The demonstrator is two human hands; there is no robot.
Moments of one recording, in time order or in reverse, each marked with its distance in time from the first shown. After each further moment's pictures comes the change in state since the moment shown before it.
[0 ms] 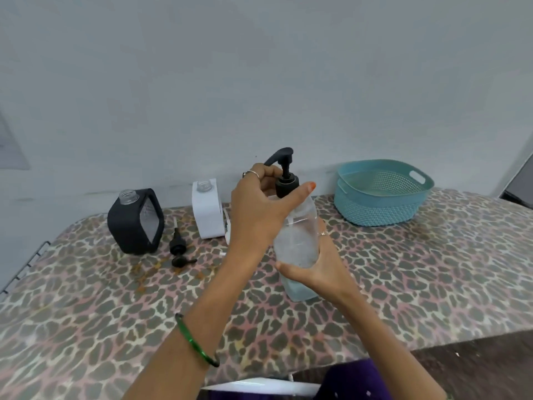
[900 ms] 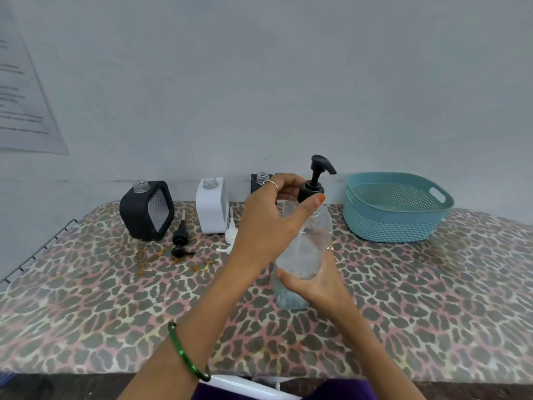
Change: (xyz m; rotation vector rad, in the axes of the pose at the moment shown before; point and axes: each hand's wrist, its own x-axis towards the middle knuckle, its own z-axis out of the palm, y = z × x) left_hand -0.019 0.008 0.029 0.175 -0.071 0.040; right_hand -0.005 0.018 -0.021 0.167 -0.106 0.013
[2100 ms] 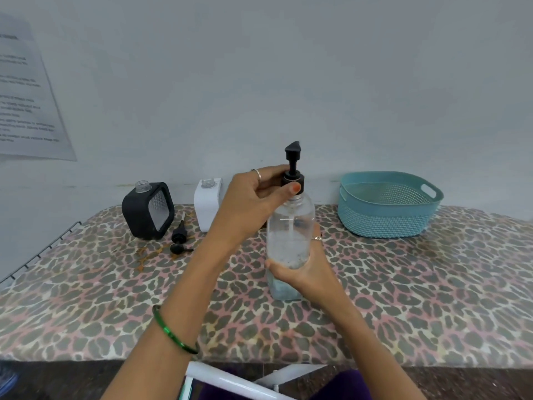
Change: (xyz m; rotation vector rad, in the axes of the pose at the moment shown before) left_hand -0.003 0.005 -0.014 -0.186 -0.095 -0.010; right_hand -0.002 0.004 0.001 0.014 -0.019 -0.116
